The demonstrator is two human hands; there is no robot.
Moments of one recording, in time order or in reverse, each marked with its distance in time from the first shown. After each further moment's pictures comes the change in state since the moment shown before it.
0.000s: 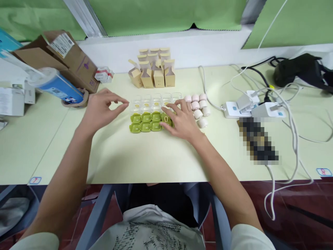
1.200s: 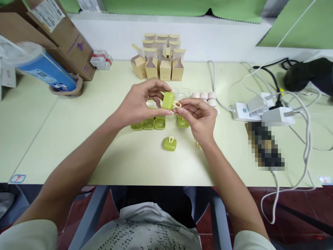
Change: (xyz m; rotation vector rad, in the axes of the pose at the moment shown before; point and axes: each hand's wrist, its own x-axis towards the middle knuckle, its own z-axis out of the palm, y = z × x) left_hand 0.029 0.076 0.053 -0.595 -0.200 0.089; right_hand 0.003 -0.017 -0.002 1.078 0.545 0.296
